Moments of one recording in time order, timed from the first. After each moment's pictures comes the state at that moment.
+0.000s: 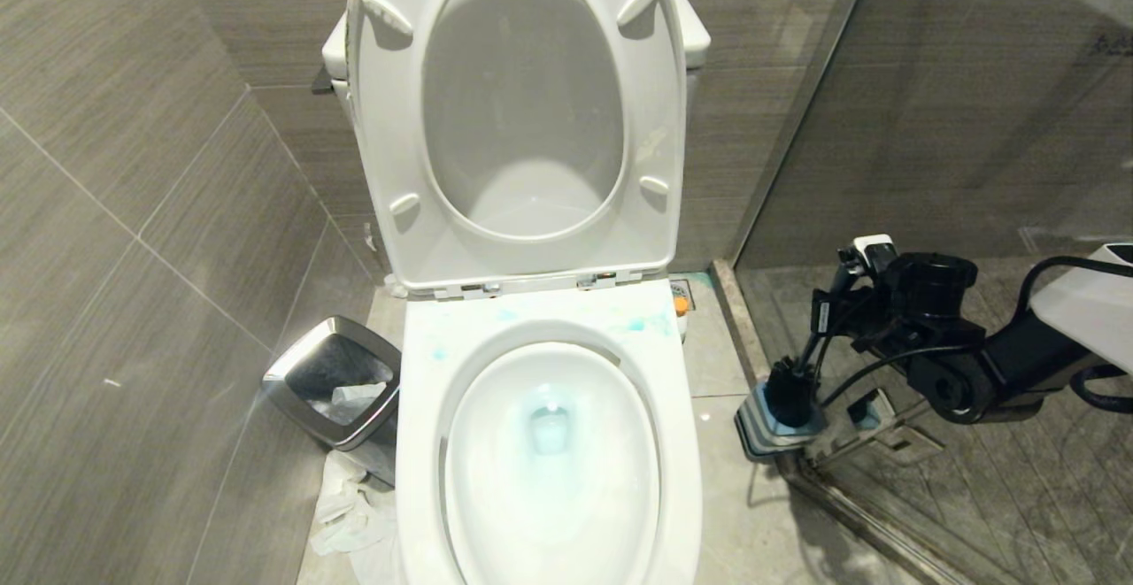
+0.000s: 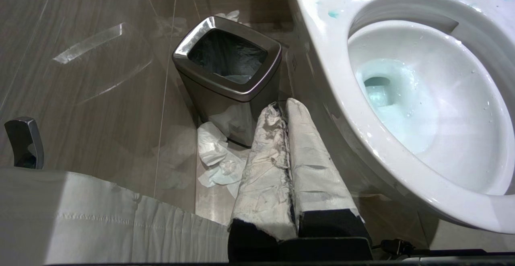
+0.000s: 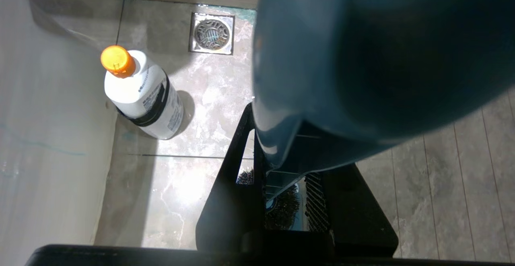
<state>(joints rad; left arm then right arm) 0.00 0.00 0.00 0.00 0.00 0.00 0.02 2.23 -1.06 -0.96 -0.06 -0.10</state>
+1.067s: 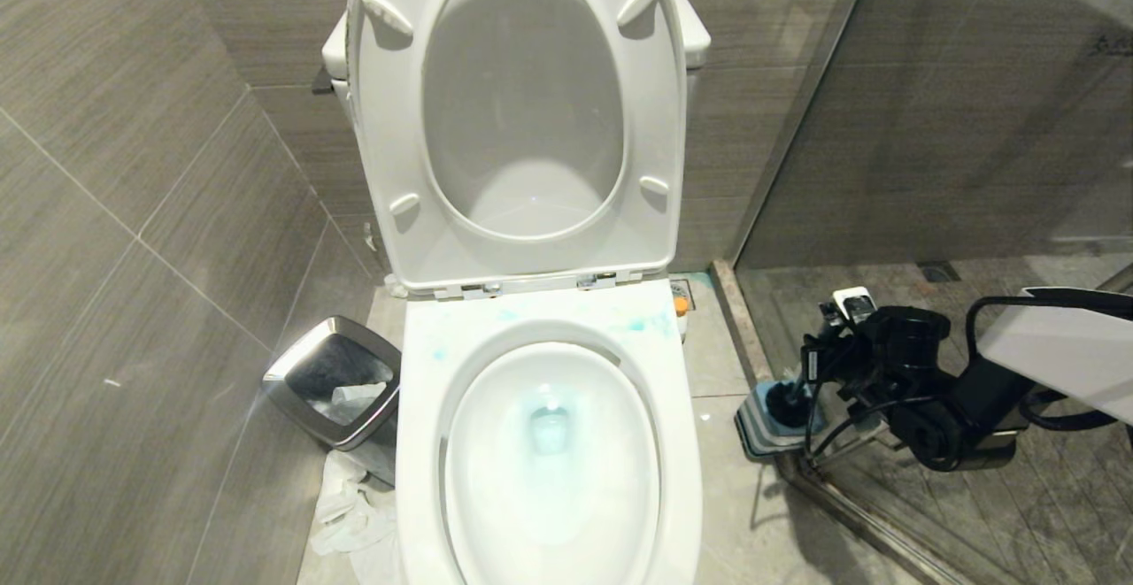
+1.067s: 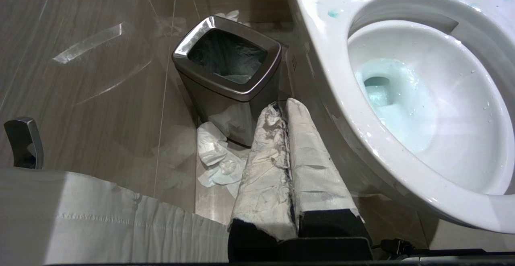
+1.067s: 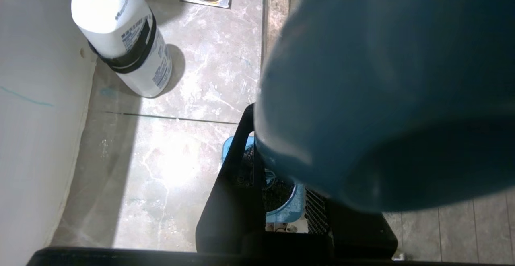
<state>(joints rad) 0.00 0.00 0.00 0.00 0.00 0.00 0.02 2.37 -0.96 -1.13 -0.07 -0.16</state>
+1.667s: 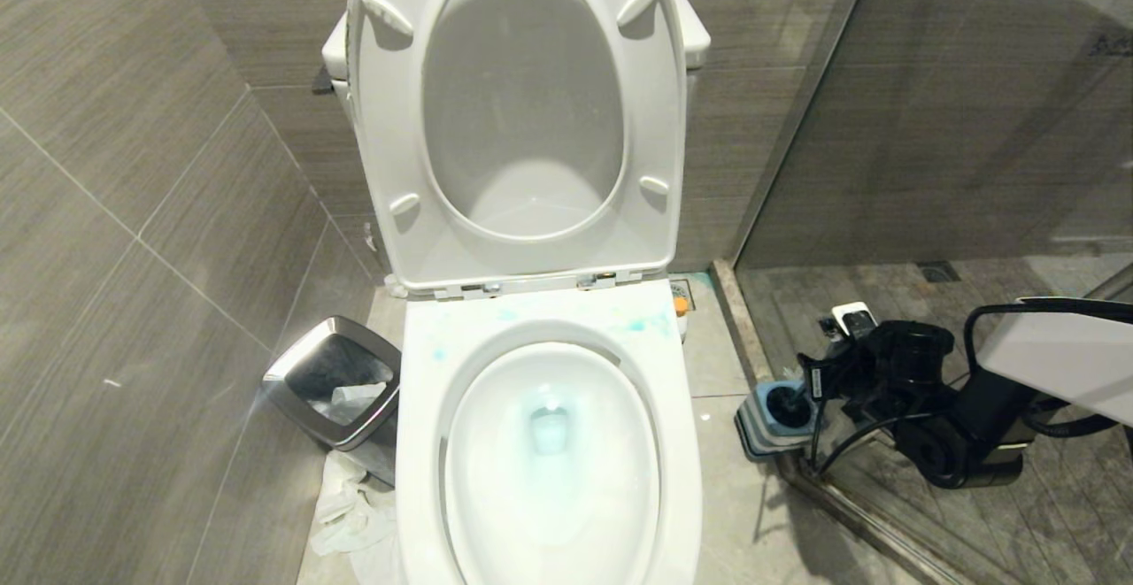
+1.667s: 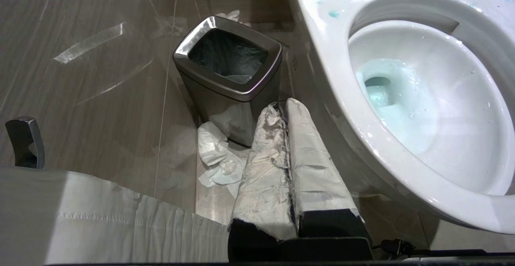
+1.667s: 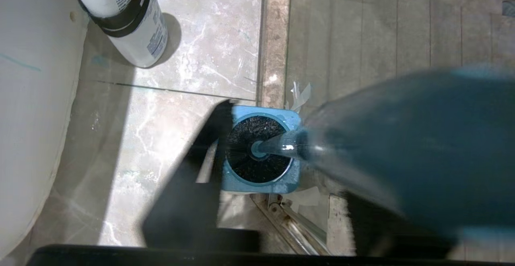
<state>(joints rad) 0.00 0.00 0.00 0.00 0.00 0.00 0.02 2.37 -0.89 -1.16 -0.07 -0.19</state>
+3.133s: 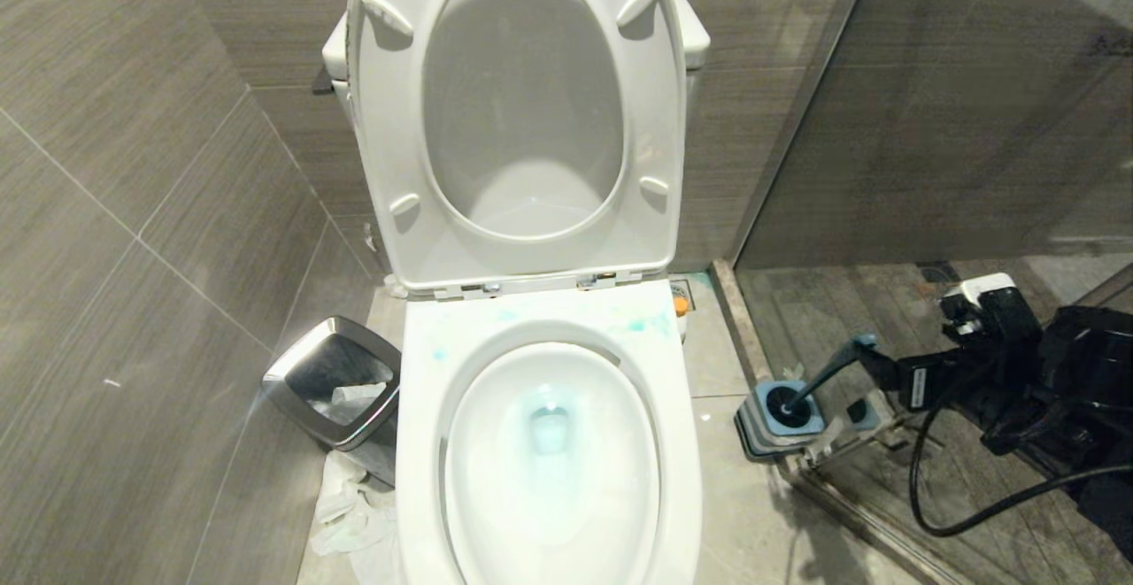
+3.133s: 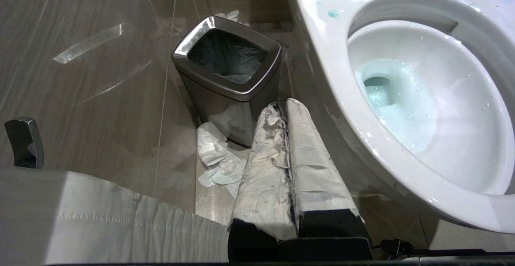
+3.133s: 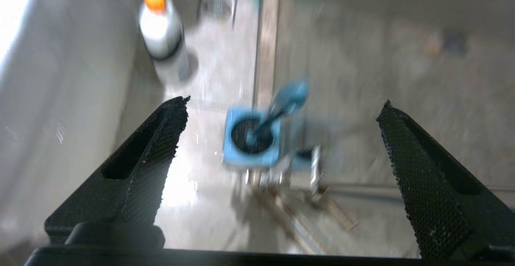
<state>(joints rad) 0.00 0.00 0.00 0.00 0.00 0.00 0.04 1.75 -0.40 -1.16 -0.06 -0.19</state>
